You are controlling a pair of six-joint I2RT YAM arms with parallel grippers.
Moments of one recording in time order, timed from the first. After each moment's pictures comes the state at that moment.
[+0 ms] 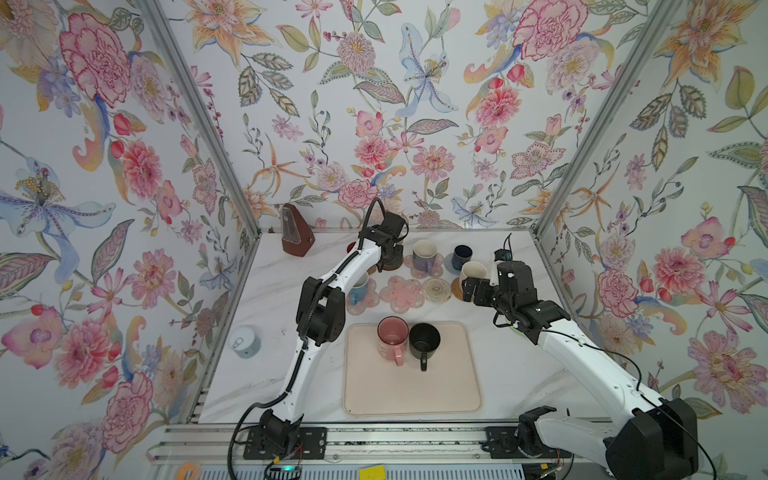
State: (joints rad) left arm -0.51 2.44 2.31 -0.89 -0.13 -0.28; right arm 0.35 1.18 0.91 -0.38 0.10 0.36
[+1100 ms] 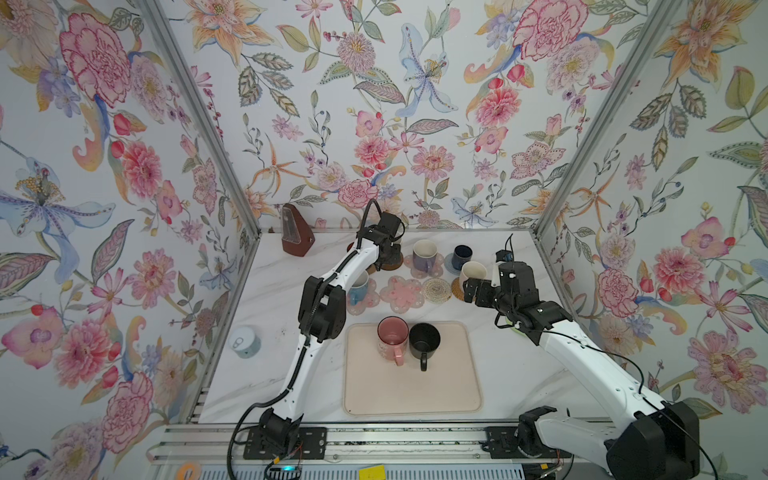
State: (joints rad) left arm -0.48 2.50 2.37 -0.88 -0.08 -0.30; right arm 0.34 1.16 0.91 -0.41 0.10 0.36
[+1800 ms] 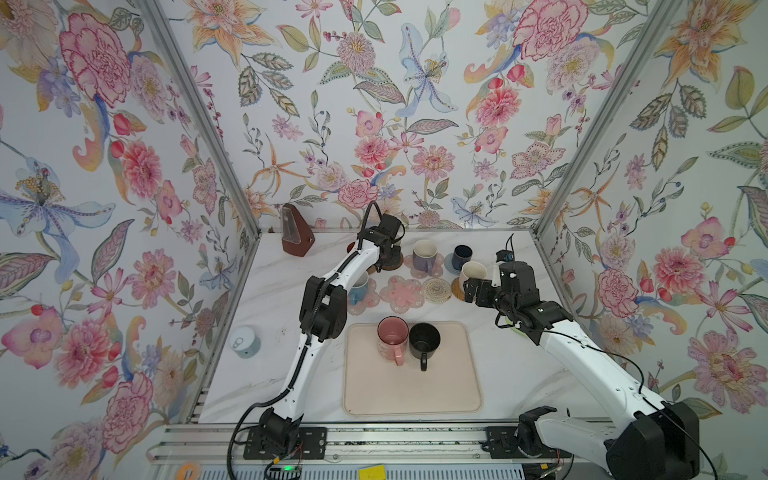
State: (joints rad) left arm -0.48 2.53 2.37 -0.88 -0.07 -0.31; right arm 0.34 1.16 0.91 -0.41 0.09 0.36
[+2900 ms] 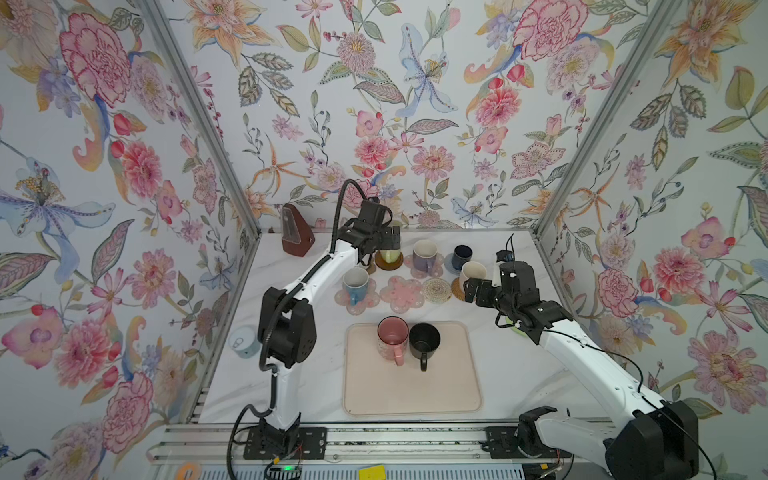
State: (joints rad) left arm -0.48 1.92 1.81 -0.49 -0.12 -0.33; right arm 0.33 1.18 0.91 -0.40 0.08 0.36
